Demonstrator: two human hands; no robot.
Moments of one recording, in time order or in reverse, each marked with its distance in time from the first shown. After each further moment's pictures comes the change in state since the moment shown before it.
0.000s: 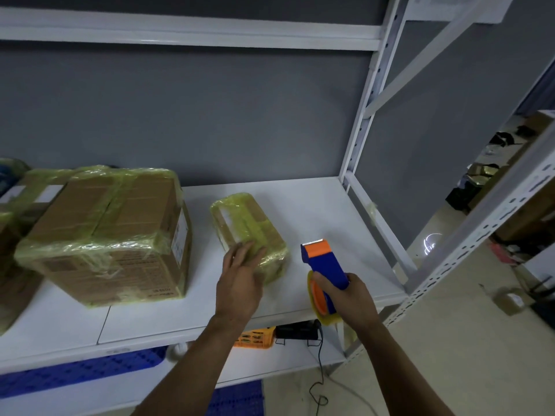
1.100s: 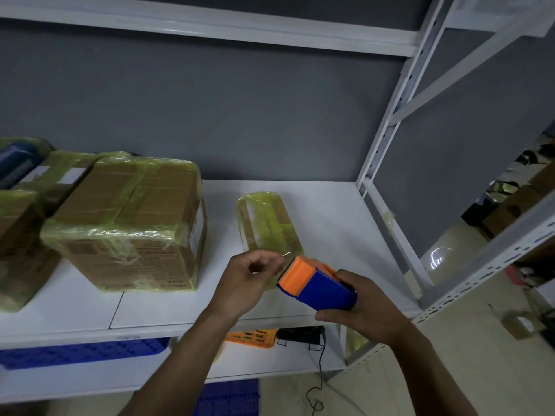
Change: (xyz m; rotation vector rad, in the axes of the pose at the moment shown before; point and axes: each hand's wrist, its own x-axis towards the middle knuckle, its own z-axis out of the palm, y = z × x) left_hand -0.006 0.020 -0.066 -0.900 -0.167 -0.239; right_hand -0.015 -0.046 -0.028 -0.179 -0.418 -0.461
